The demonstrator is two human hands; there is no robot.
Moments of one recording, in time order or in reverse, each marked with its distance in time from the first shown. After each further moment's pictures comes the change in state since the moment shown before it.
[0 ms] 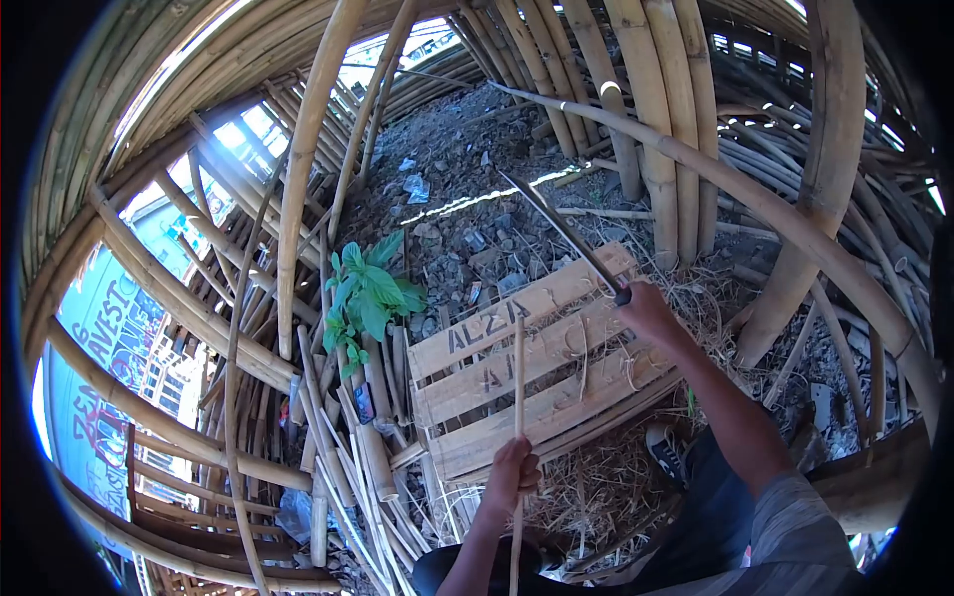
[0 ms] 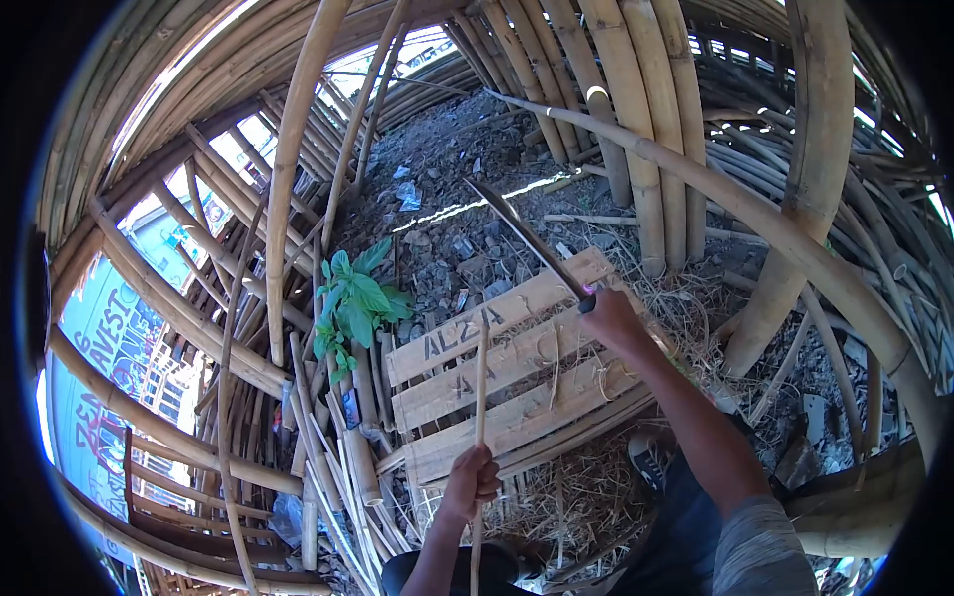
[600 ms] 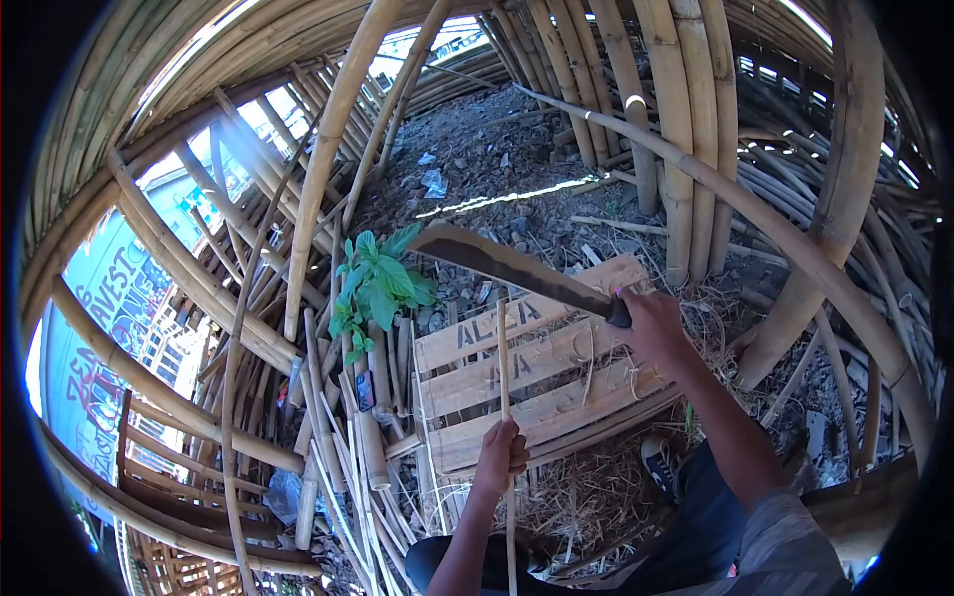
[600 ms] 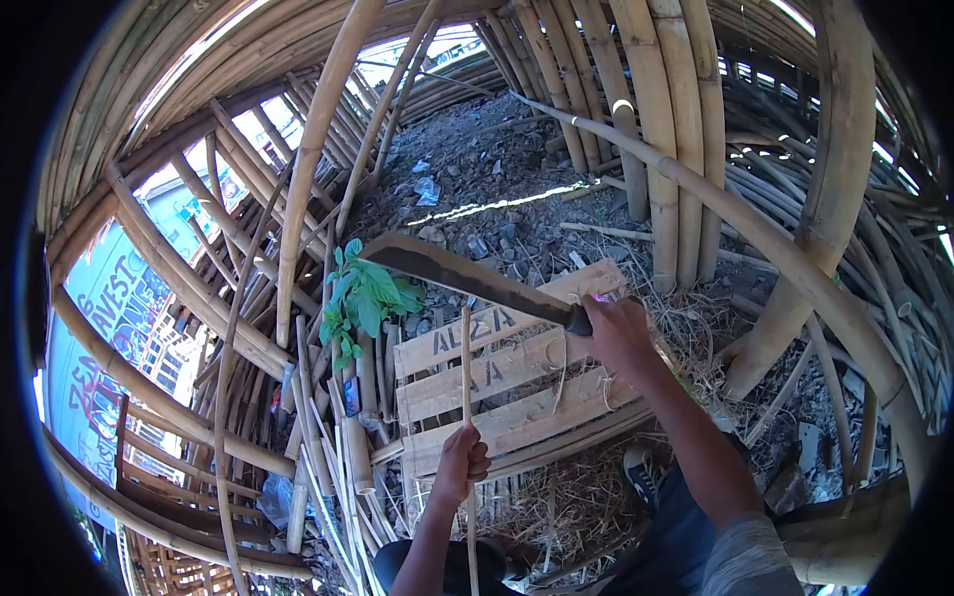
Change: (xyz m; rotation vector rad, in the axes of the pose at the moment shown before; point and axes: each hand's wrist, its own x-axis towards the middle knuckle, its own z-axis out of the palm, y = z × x) left_hand 0.015 0.011 -0.008 -0.041 0.010 0.164; right_hand -0.033 -0.043 -0.024 -0.372 0.160 -0.491
